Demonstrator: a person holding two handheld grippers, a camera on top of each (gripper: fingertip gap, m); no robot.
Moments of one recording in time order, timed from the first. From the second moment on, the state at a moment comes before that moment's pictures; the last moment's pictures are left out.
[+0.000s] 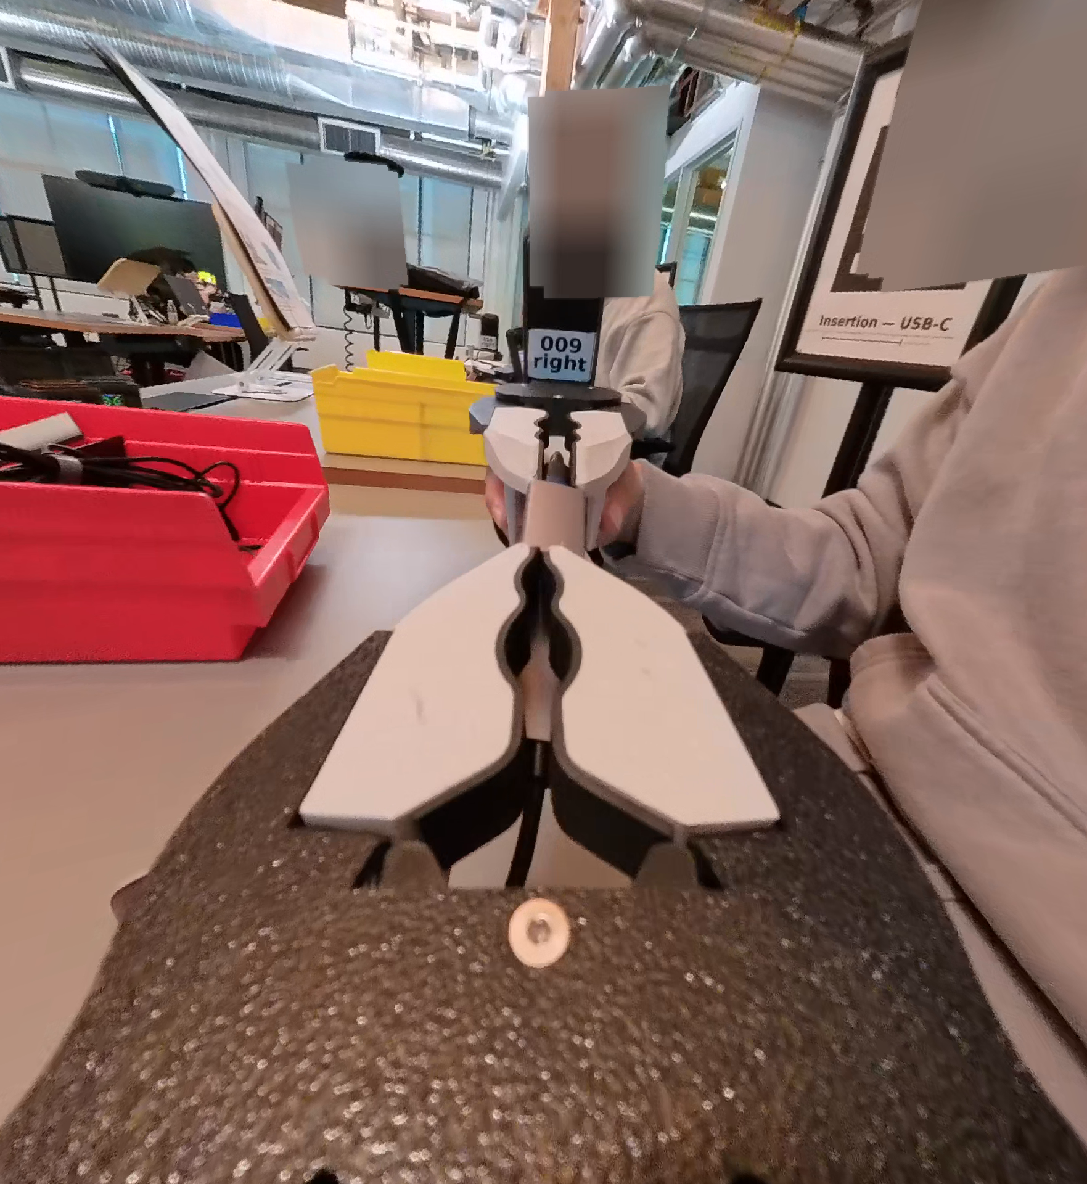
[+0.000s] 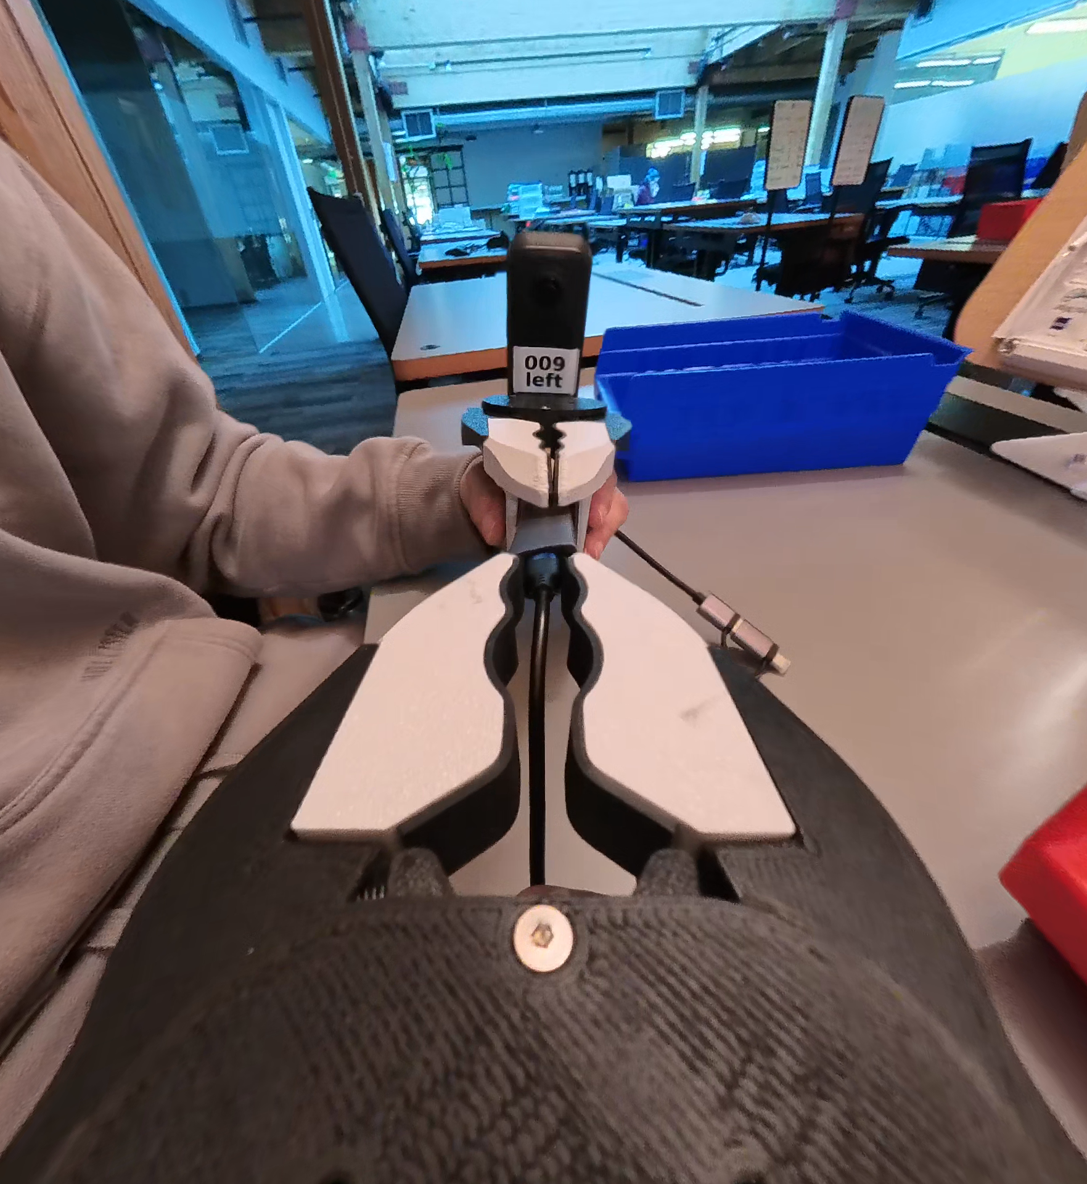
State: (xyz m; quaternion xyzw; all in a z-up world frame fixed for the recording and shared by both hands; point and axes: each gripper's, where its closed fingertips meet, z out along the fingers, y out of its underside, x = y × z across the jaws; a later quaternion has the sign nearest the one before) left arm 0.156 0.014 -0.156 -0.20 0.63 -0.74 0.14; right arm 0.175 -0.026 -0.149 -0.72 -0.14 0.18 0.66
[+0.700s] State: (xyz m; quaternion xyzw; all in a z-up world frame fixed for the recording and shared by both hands) left arm 0.169 0.003 -0.178 -0.18 0.68 -0.69 0.16; right arm 0.192 -0.033 -0.149 -0.69 -0.13 0.16 0.69
